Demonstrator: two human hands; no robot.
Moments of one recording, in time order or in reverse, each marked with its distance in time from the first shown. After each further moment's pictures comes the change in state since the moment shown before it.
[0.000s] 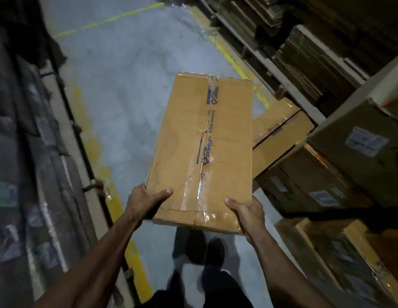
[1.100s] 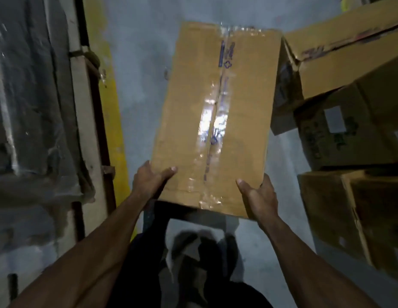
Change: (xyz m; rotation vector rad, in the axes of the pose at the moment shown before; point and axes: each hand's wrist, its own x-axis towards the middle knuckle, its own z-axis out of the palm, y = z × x) left_hand -0.018 -0.347 0.182 -0.137 0.115 -0.213; right_hand 0.068 0.305 0.019 -0.520 -0.104 -0.082
